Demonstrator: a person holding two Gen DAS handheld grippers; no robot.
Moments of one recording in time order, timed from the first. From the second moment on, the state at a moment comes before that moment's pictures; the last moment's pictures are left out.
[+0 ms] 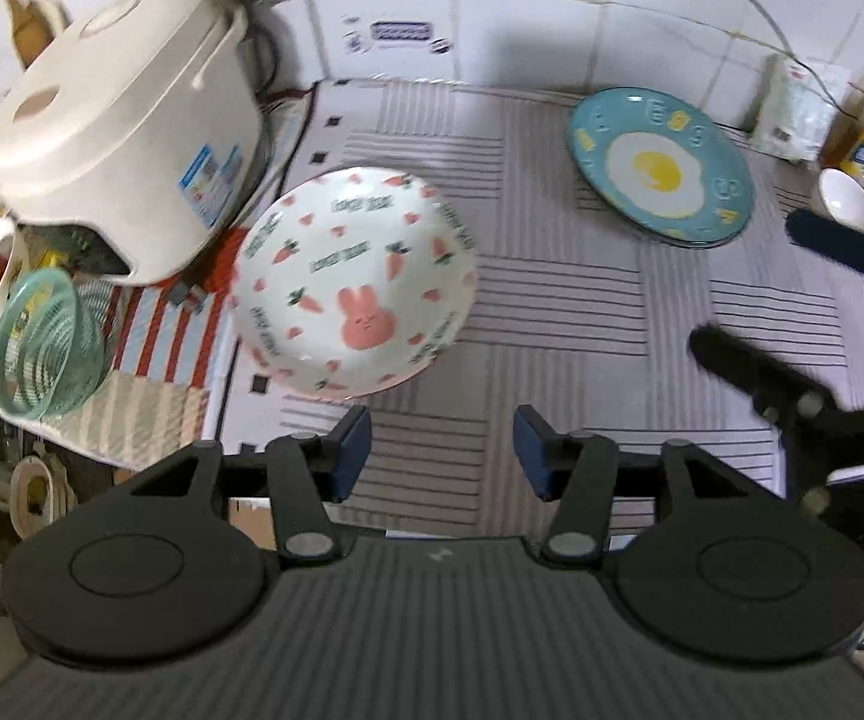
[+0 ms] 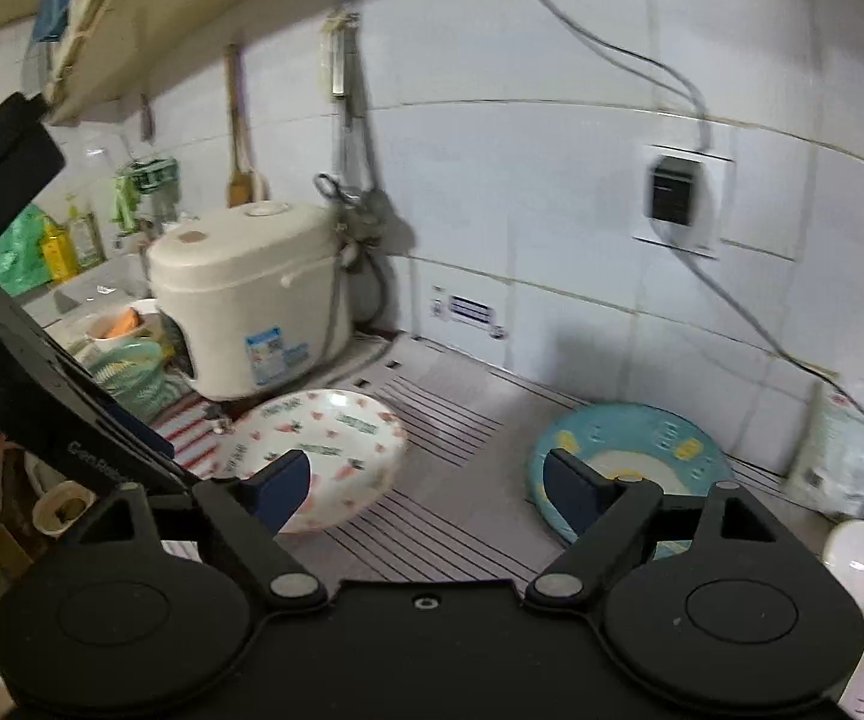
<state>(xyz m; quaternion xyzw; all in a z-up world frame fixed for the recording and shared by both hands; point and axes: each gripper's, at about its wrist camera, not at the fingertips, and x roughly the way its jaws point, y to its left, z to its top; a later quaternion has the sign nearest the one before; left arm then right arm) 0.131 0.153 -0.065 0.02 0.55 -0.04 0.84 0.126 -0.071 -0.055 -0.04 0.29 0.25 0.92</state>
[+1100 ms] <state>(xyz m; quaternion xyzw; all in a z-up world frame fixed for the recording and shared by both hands) 0.212 0.278 -0.185 0.00 0.53 -0.03 0.85 0.220 0.032 -0.193 0.07 0.42 0.19 0.89</state>
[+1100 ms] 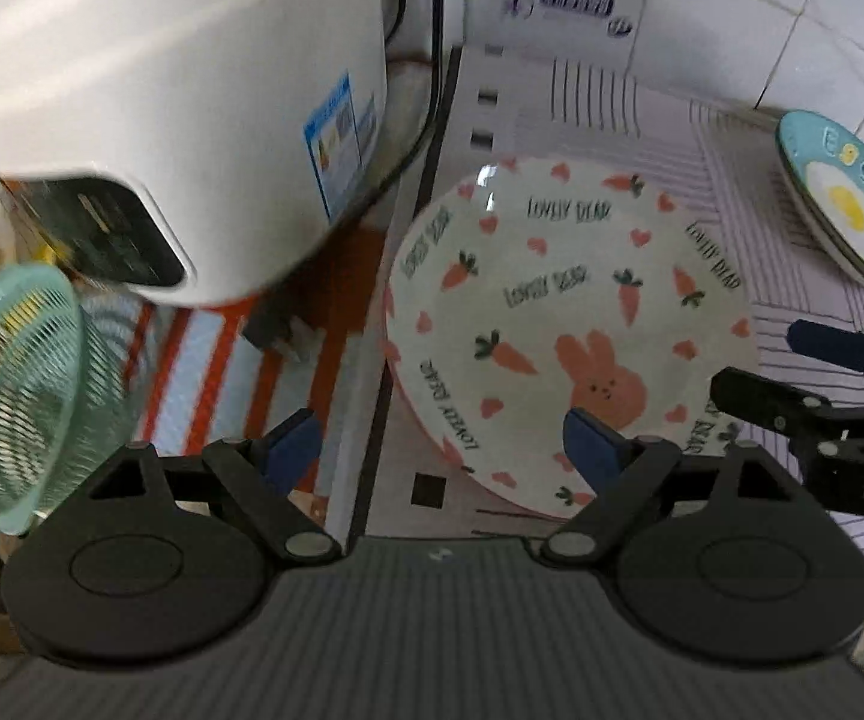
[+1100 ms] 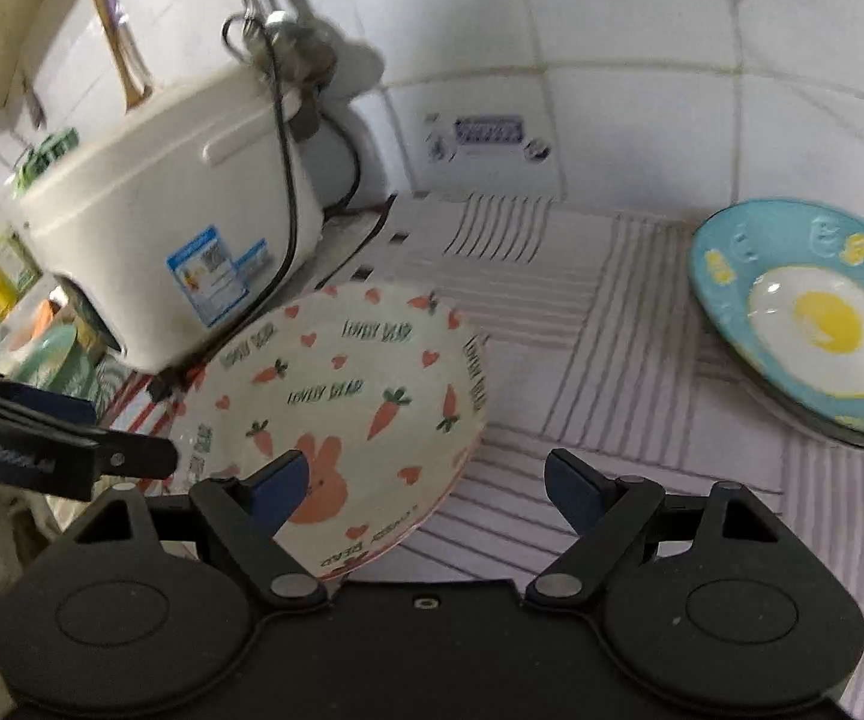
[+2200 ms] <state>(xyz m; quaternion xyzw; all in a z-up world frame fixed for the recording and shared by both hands) 0.225 0.277 -0.207 -0.04 0.54 -0.11 0.84 0.250 0.014 -0.220 0.15 0.47 0.20 0.84</state>
